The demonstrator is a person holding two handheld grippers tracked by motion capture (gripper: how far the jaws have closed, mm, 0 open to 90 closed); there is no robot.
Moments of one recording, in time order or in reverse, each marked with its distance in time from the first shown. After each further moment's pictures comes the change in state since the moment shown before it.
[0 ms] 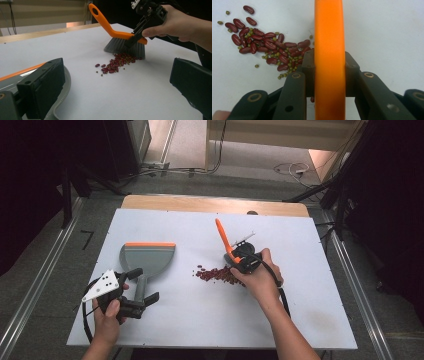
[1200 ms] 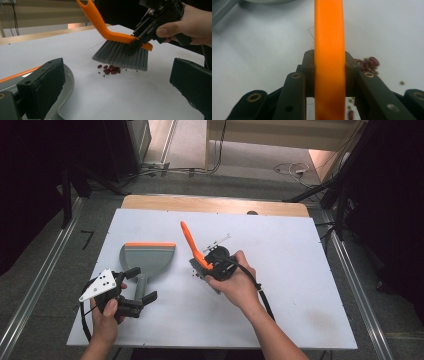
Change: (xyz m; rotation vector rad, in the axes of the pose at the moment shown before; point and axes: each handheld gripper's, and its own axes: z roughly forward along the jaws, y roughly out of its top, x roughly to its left) left arm 0.003 0.001 -0.004 -0.008 0.011 -0.004; right arm 0.072 0.019 -0.021 -0.084 0.229 -0.115
